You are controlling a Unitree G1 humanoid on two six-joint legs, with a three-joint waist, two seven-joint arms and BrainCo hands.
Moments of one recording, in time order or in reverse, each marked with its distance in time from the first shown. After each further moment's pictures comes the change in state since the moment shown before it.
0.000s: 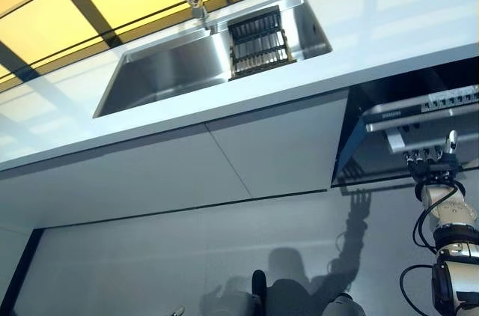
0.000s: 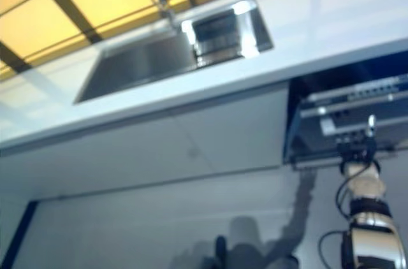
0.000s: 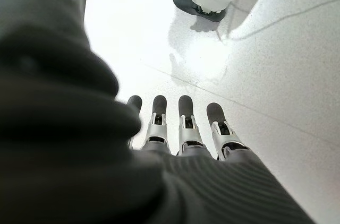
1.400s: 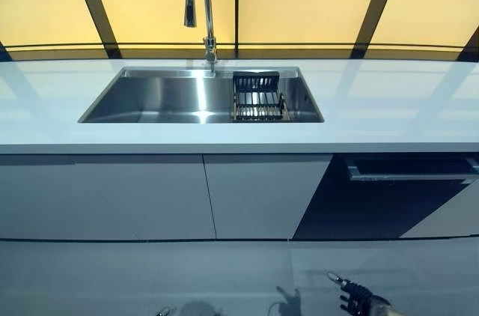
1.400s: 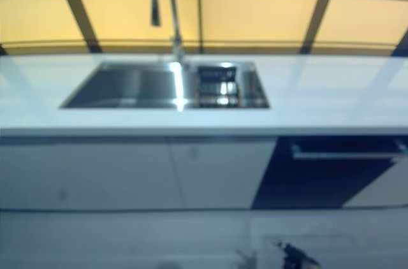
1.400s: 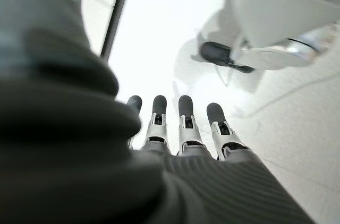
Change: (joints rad) left arm -0.067 0.047 -0.019 0.122 0.112 0.023 0.037; right arm 0.525 0.406 0.308 0.225 -1.056 0.094 0.063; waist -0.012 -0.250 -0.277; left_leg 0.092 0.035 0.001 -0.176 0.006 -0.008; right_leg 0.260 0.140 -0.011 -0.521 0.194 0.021
